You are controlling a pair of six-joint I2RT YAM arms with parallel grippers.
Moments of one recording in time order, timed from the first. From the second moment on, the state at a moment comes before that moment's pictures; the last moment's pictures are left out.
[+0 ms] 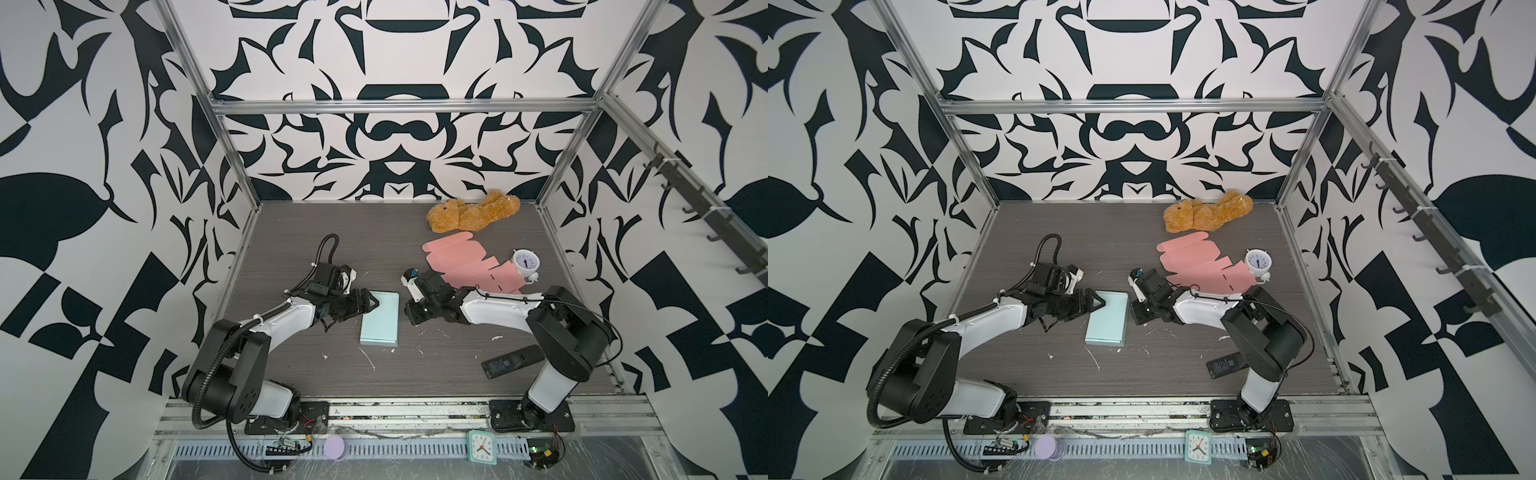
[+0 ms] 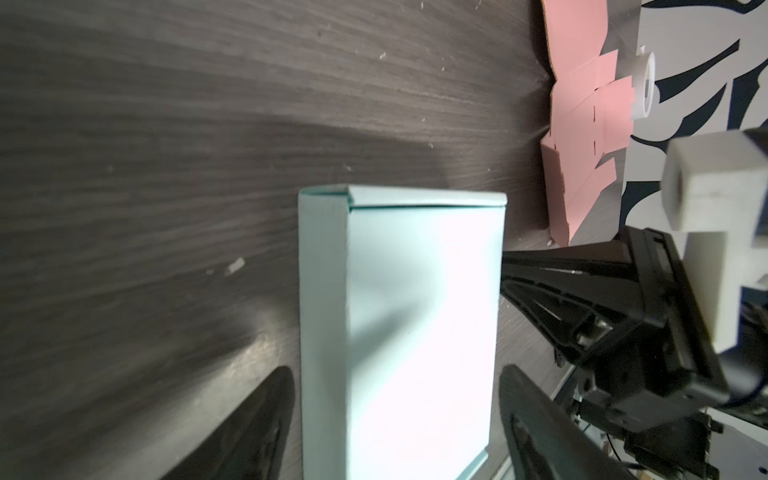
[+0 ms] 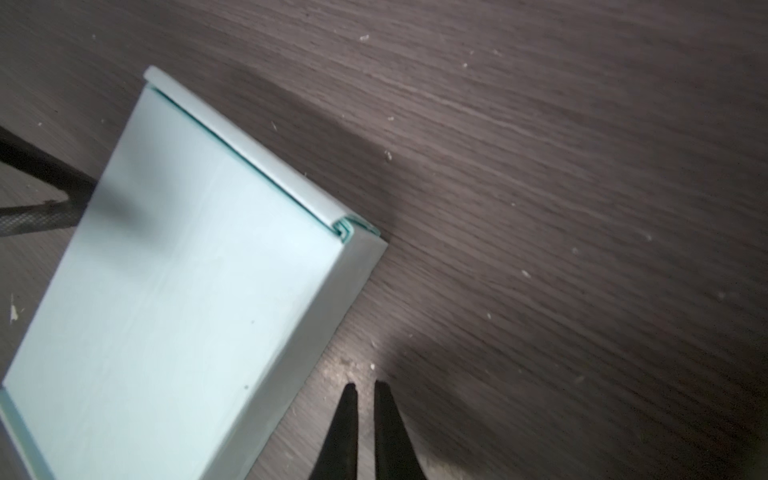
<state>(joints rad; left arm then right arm) -0.39 1.38 0.61 -0.19 0.54 -0.57 0.77 1.68 0.86 -0.12 -0.15 0.36</state>
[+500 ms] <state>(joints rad) -0.44 1.16 0.47 -0.25 0.54 -0.62 0.91 1.58 0.74 -0.15 -0.12 0.44</state>
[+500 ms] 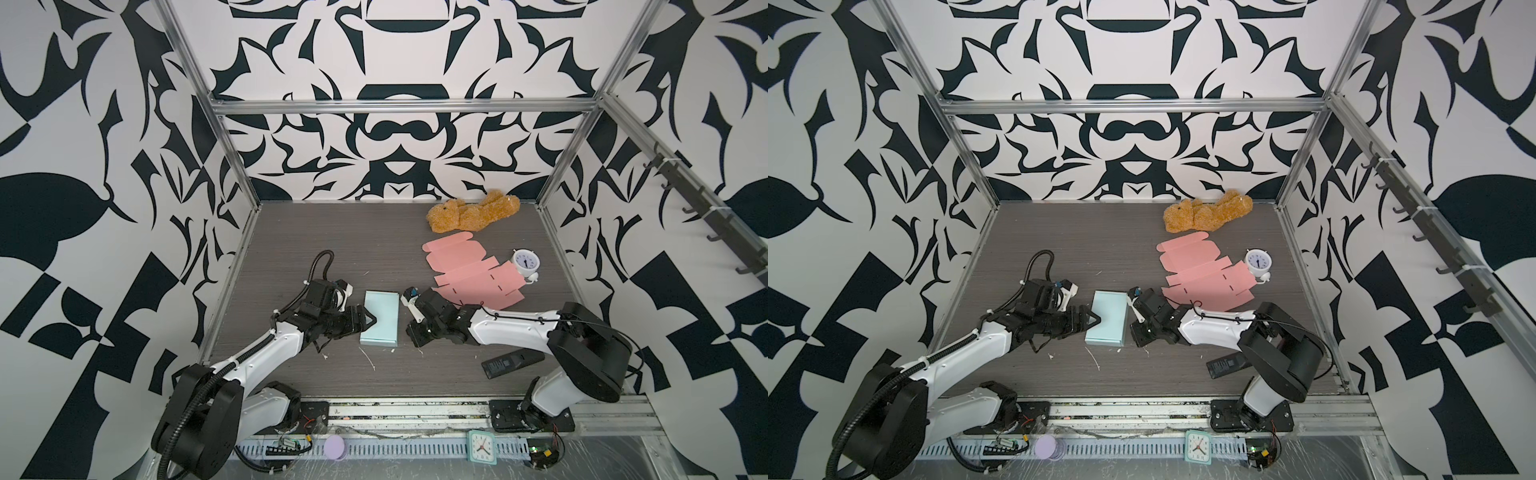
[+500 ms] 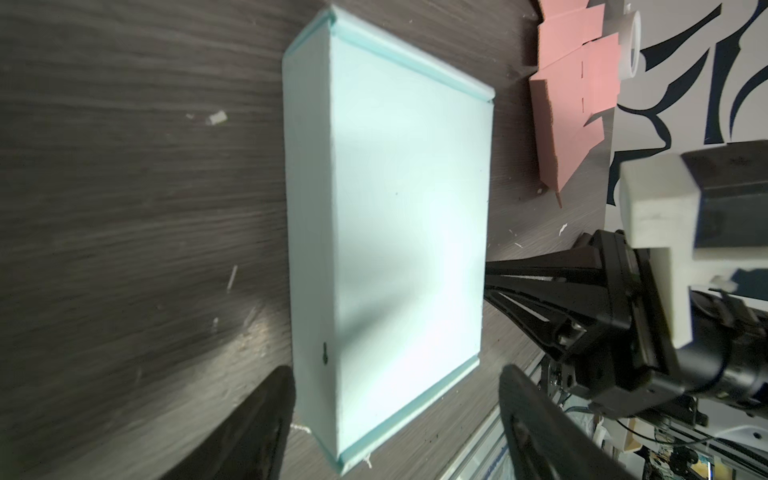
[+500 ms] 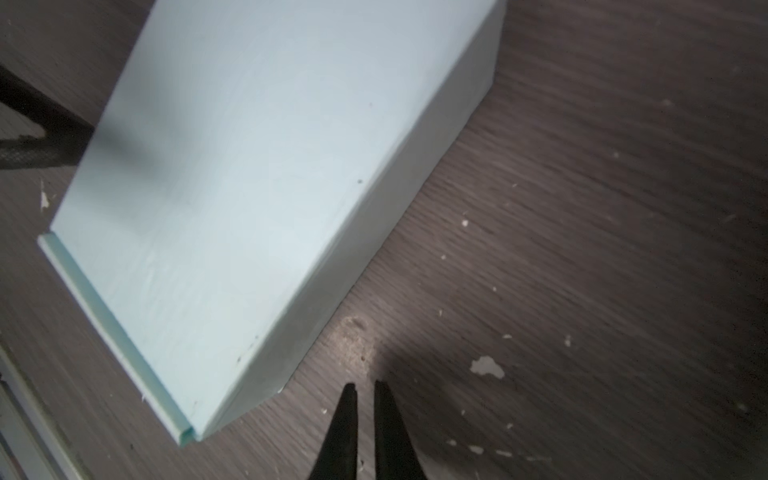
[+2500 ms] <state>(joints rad) -0.55 1.28 0.48 -0.16 0.42 -0.71 1.01 1.63 0.75 -0.11 -0.09 0.49</state>
